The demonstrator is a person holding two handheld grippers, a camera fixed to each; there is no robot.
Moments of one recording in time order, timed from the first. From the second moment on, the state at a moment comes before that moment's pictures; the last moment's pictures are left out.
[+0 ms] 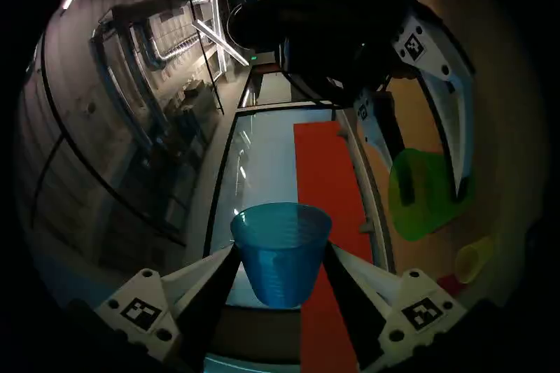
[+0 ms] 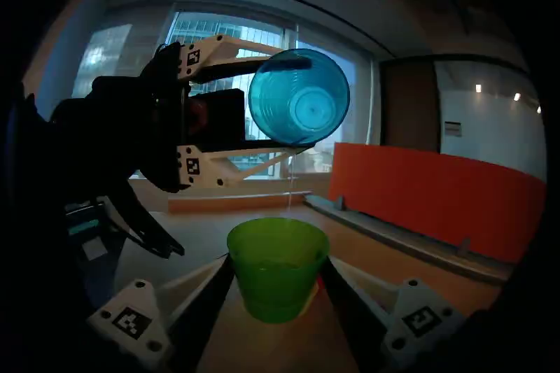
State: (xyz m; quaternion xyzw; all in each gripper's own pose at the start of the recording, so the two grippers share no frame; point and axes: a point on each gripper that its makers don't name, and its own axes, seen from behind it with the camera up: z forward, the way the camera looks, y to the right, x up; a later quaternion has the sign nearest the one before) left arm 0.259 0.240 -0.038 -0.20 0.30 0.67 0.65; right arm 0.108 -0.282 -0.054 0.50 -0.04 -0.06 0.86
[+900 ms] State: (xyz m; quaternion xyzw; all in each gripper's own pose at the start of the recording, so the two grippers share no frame) left arm 0.250 0.231 -0.021 -0.24 0.24 0.55 0.76; right arm 0.111 -0.275 -0.053 0.50 -0.03 -0.06 0.86
